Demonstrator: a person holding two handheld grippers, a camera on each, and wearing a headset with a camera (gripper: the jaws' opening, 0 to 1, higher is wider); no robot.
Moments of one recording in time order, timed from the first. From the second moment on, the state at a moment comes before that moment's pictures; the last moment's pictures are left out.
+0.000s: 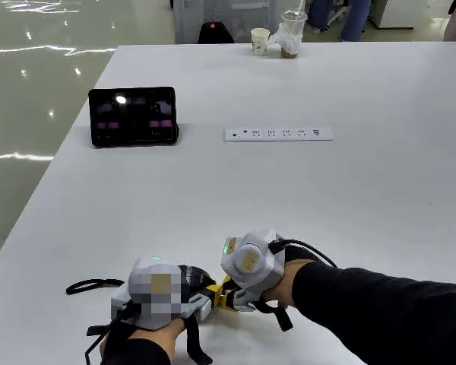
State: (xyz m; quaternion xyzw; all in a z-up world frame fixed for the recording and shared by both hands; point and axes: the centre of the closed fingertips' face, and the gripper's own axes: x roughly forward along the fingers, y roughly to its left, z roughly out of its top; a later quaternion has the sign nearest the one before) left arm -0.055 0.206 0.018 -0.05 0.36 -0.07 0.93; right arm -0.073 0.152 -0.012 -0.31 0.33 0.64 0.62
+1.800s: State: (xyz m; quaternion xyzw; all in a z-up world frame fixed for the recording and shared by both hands) left arm -0.100 0.245 0.048 0.04 0.37 -0.26 0.89; right arm -0.062 -0.016 0.043 -0.22 0.34 0.53 0.74
